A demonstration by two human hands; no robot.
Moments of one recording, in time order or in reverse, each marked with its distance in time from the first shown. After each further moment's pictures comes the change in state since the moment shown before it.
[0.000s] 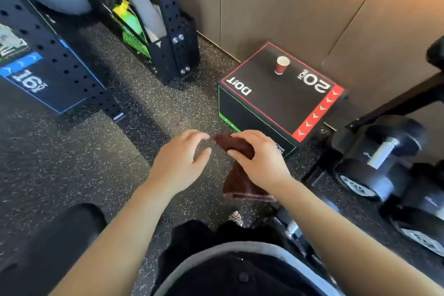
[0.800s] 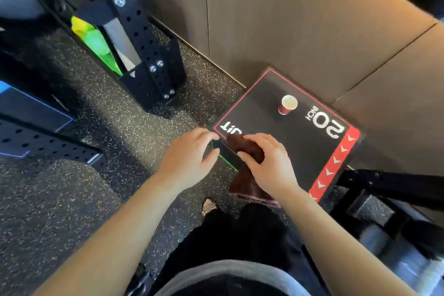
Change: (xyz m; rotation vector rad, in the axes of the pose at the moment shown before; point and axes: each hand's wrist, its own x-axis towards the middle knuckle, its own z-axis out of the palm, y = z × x) left_hand 0.406 -0.070 -0.030 0.022 -0.139 0.110; right_hand 0.372 0.080 -0.037 -0.021 0.059 0.168
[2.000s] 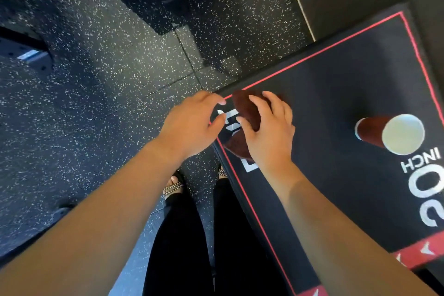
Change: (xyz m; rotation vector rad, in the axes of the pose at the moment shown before) left_hand 0.287 -0.162 0.291 -0.226 -0.157 -0.538; right_hand 0.300 0.280 0.240 -0.279 -0.329 0.014
